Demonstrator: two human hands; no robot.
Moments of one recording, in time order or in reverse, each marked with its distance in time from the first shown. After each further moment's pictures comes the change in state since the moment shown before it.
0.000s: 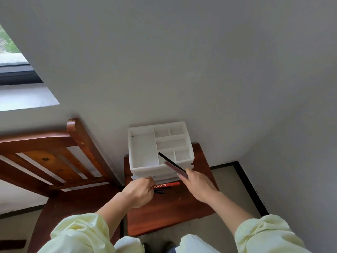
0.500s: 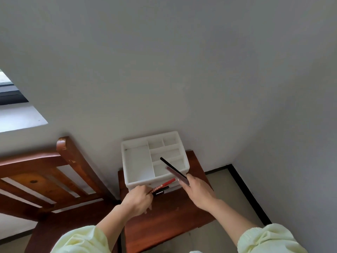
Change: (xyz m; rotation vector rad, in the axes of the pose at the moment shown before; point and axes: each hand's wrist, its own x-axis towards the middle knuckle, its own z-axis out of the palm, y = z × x) left_hand 0.014 0.013 -0.015 -0.250 -0.043 -0.102; right_hand 0.003 0.008 -0.004 0.130 0.085 0.062
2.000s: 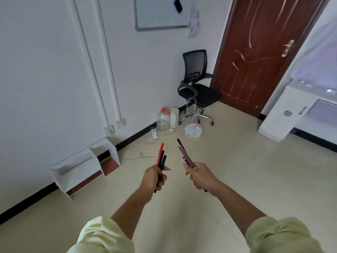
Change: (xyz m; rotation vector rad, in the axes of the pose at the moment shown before) left_hand -0.581 0.051 0.446 0.206 -1.426 0.447; right_hand -0.815 -0.226 0.299 1.205 1.671 1.514
